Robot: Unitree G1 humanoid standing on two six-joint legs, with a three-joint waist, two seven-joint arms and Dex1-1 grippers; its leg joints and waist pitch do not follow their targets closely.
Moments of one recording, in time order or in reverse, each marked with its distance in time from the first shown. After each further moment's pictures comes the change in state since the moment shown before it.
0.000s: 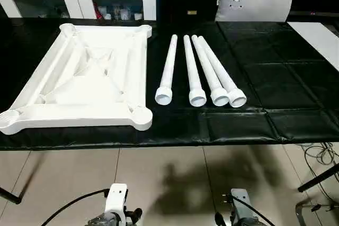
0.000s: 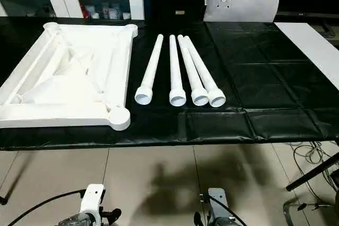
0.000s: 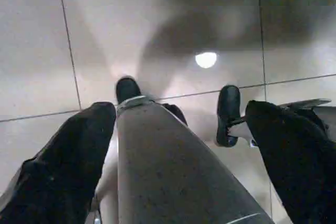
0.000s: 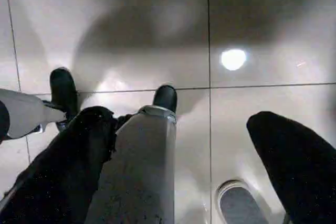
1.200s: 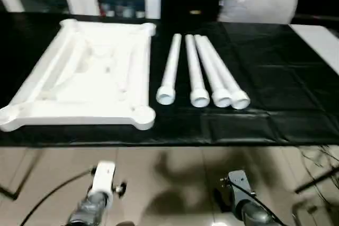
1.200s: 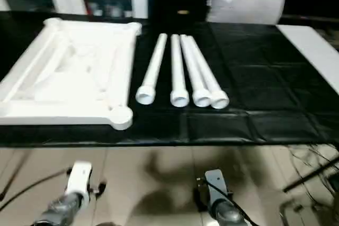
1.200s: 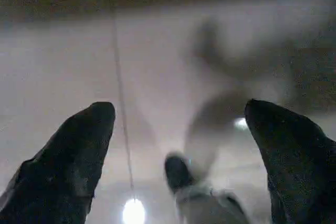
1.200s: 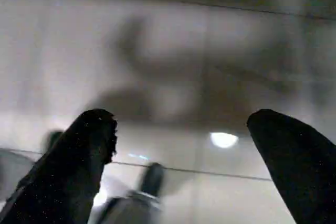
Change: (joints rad) left arm -0.045 0.085 0.007 -0.059 0.091 -0.275 0.075; right arm -0.013 -0.012 -0.020 -0.048 -0.093 -0.310 0.151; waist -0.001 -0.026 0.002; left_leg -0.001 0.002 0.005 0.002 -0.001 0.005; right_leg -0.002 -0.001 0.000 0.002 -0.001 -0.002
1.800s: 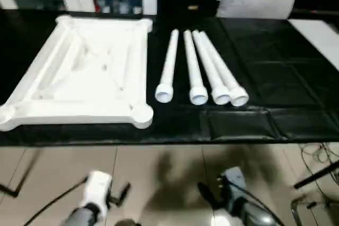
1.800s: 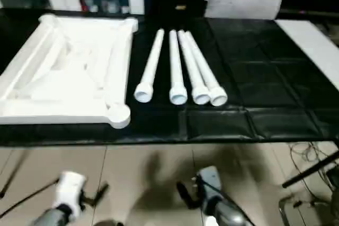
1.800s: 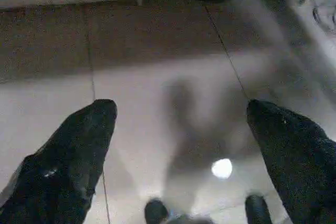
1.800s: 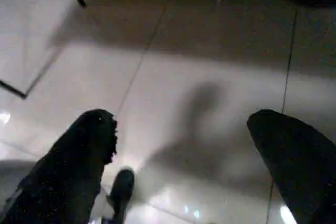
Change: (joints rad) left arm 0.428 0.028 0.051 -0.695 -0.105 0.022 -0.205; right arm 0.217 -0.024 -0.015 -0.415 0.085 -0.054 0.312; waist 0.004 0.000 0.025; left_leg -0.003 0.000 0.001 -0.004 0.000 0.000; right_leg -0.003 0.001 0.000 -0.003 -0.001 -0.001
